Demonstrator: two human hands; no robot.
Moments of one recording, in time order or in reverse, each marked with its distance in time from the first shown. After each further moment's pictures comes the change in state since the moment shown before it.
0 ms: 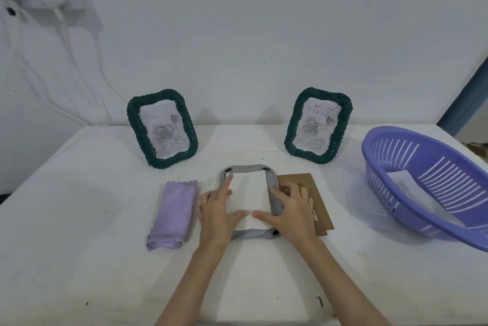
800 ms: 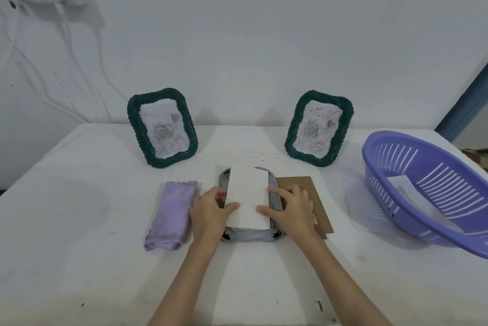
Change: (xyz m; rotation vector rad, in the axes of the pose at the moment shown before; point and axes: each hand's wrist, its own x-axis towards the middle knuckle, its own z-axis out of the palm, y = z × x) left_hand 0.012 -0.003 -0.009 -0.211 0.046 -0.131; right_hand 0.012 0.001 -0.006 0.133 -0.103 0.120
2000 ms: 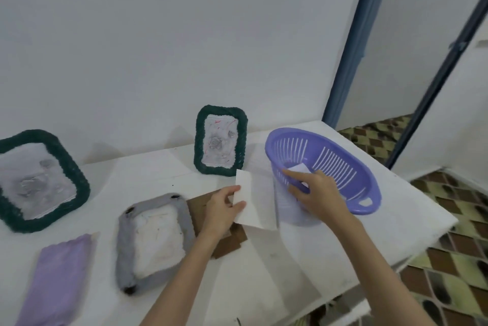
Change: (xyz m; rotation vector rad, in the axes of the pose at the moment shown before) left_hand -0.011 0.104 0.143 -0.273 -0.547 0.103; right_hand -0.025 0.091 -0.191 -0.274 0.187 0.122
